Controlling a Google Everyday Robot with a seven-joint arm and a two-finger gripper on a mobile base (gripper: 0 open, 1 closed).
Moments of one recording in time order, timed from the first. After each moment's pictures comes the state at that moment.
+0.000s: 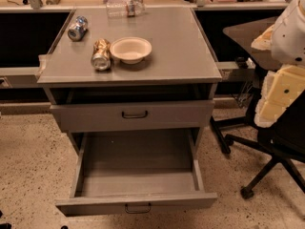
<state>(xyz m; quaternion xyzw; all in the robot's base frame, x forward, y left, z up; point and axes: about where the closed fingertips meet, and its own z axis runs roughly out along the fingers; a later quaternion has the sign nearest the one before) 0.438 -0.217 0.976 -0.60 0.78 -0.03 0.16</state>
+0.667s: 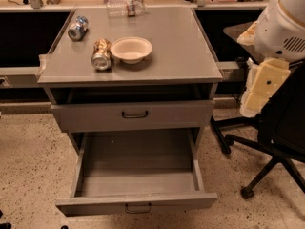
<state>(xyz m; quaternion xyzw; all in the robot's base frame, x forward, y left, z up) 0.463 -0.201 0.972 -0.62 0.77 -0.02 0.17</state>
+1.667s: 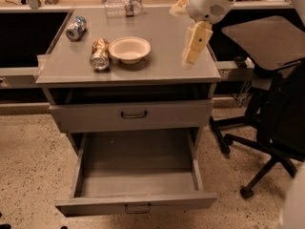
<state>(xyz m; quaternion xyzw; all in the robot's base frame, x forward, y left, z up) 0.617 -0.088 0.973 -0.72 0.63 0.07 0.27</state>
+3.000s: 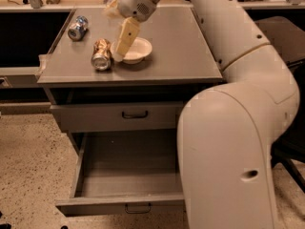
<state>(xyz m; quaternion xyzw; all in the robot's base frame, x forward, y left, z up) 0.665 0.089 0.962 -0.75 0.55 0.22 0.30</state>
